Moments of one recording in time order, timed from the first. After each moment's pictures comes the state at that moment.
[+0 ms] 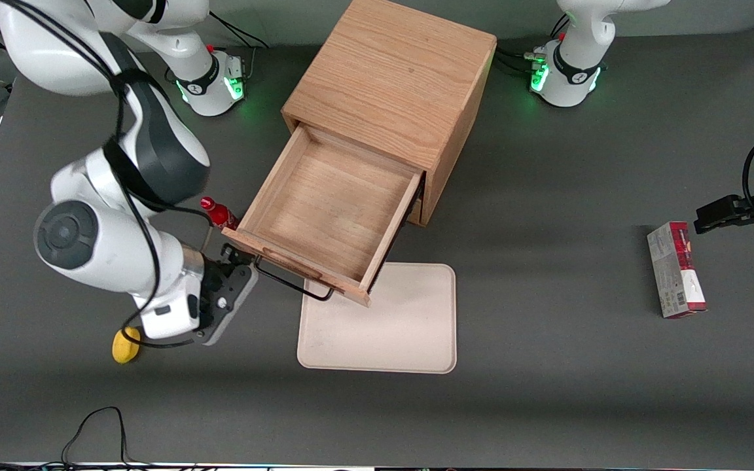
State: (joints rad) arm 0.06 0.62 0.42 -1.04 -0.14 1.65 -0.52
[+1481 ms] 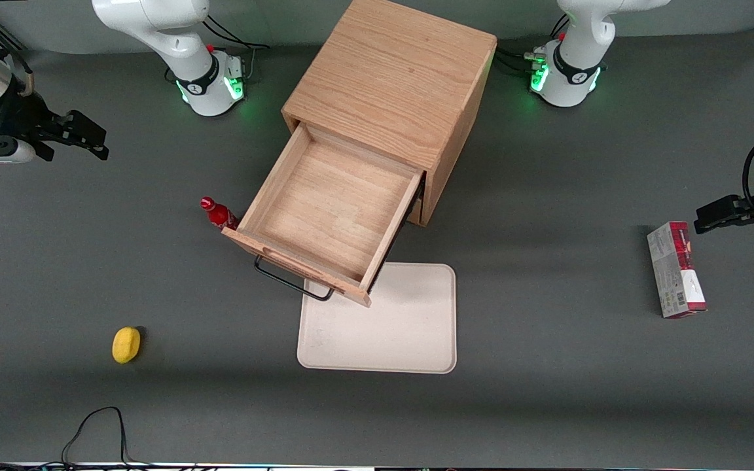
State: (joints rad) arm 0.06 -0.21 0.03 -1.80 -0.02 1.57 0.11
